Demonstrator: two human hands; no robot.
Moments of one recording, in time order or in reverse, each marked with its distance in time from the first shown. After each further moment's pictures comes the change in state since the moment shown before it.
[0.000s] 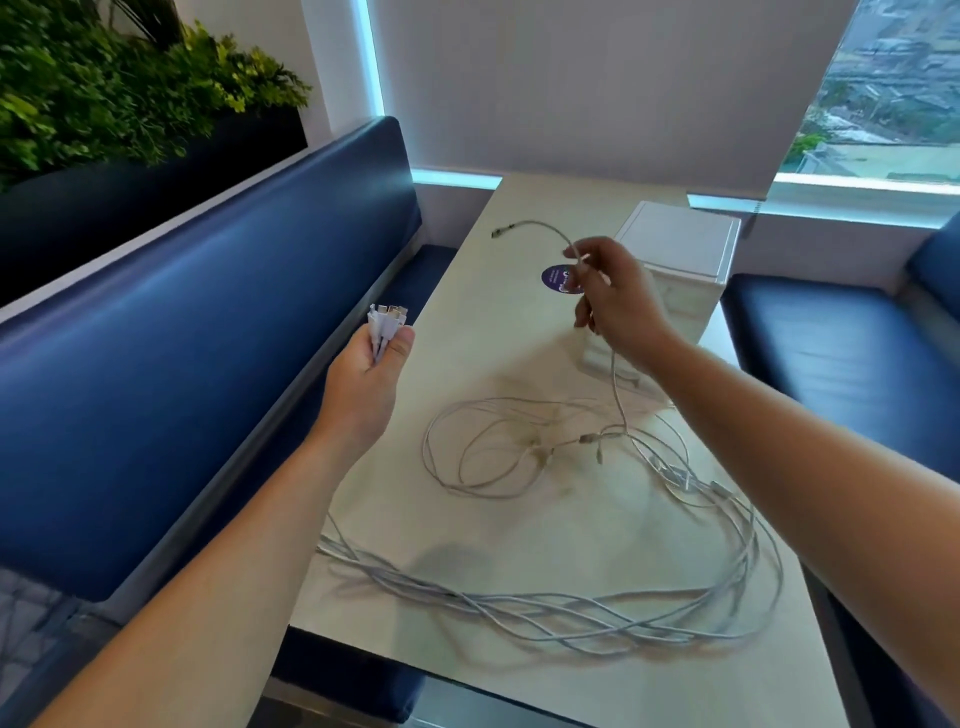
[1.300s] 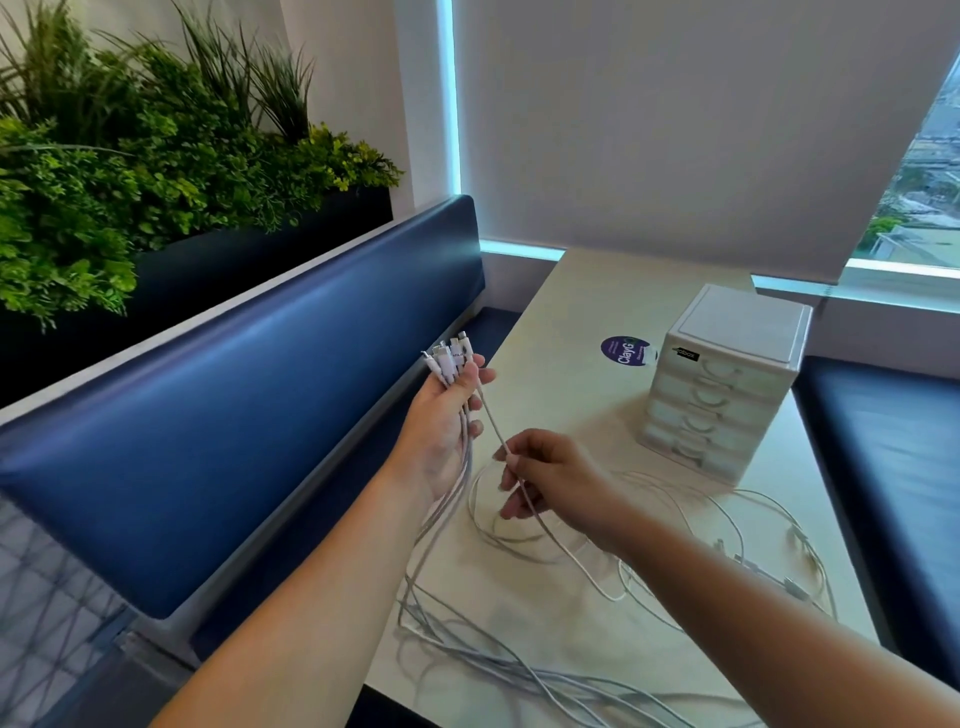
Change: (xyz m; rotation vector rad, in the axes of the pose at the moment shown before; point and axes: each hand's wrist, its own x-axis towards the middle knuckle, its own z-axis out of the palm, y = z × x) left_hand 0.000 0.033 -0.004 -0.660 -0.040 -0.179; right_hand -0.088 -0.027 0.093 0.287 -0.533 0.339
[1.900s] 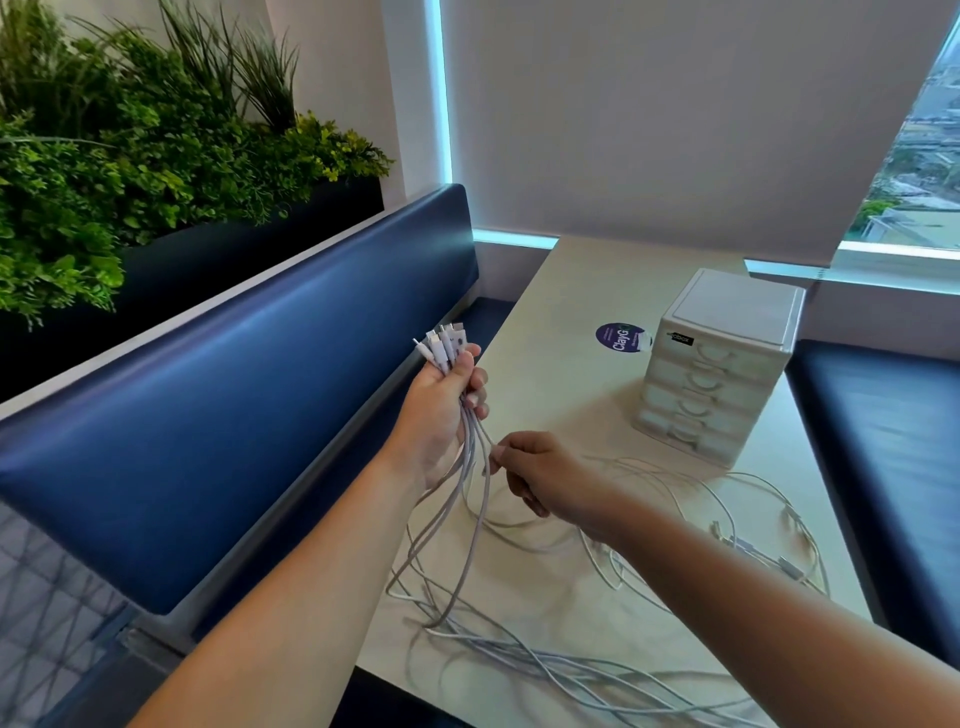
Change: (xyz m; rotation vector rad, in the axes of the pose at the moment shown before) left_hand 0.002 0.001 0.000 -0.061 -0.086 0.005; right_hand 0.006 0.008 0.007 -0.194 -0.023 0.041
